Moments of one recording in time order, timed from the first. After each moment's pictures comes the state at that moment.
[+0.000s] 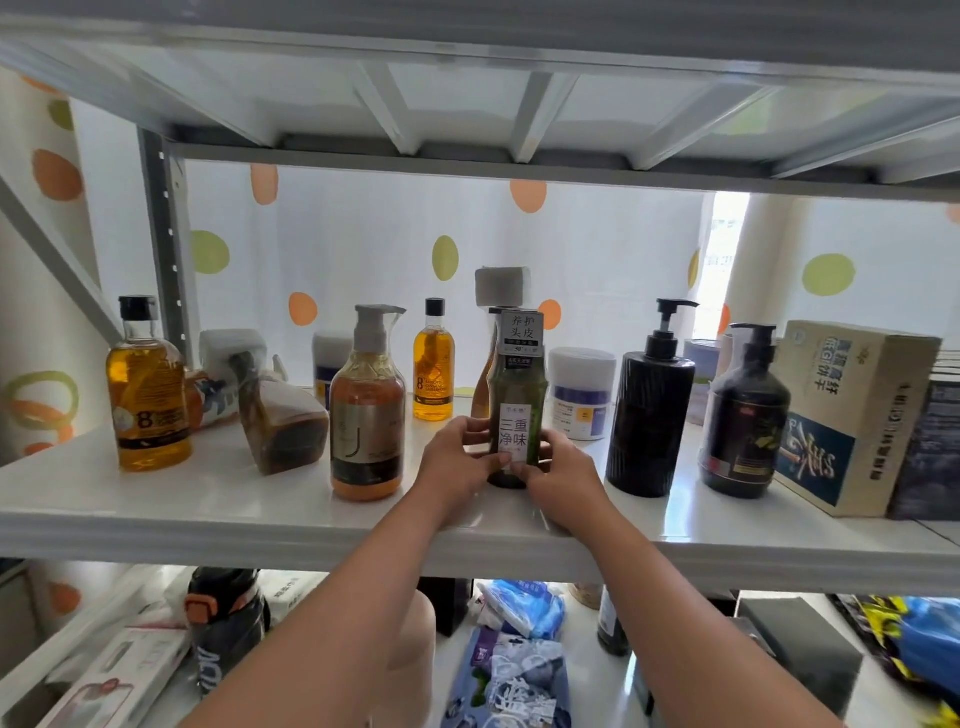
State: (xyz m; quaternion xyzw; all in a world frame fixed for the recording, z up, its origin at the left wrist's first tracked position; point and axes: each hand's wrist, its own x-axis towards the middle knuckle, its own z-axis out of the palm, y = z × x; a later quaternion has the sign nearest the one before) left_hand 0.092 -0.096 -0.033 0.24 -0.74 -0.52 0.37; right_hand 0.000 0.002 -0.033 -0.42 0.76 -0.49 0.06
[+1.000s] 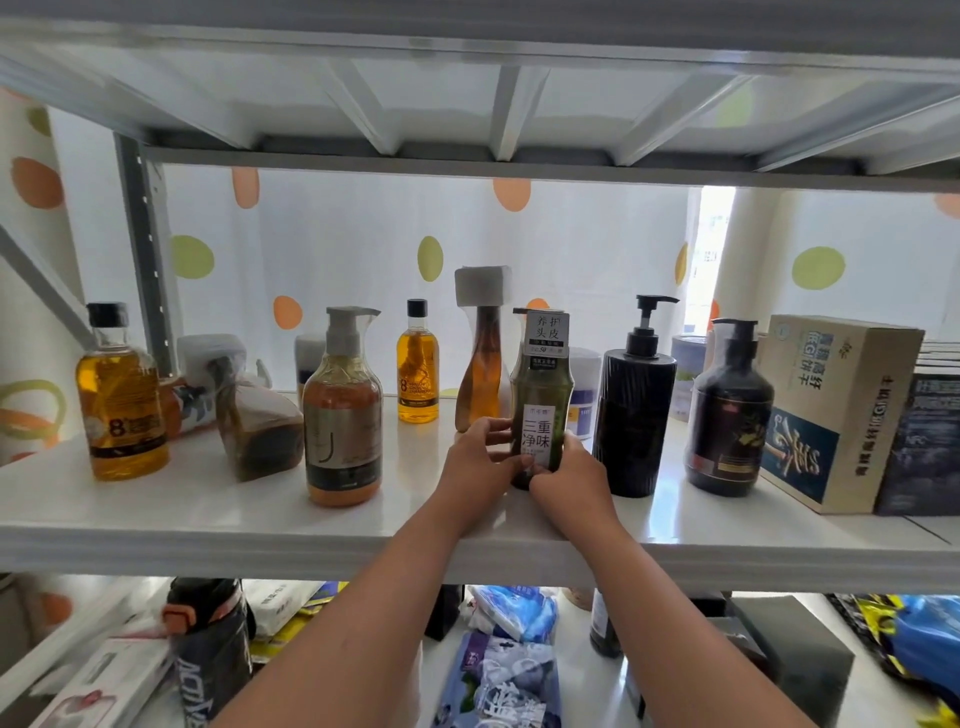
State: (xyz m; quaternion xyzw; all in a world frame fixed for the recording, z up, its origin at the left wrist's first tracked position) left_hand 0.062 -0.073 -0.037 0.22 -0.77 -0.48 0.35; right_hand -0.011 0.017 -0.037 -0.37 0.78 -0.51 0.02
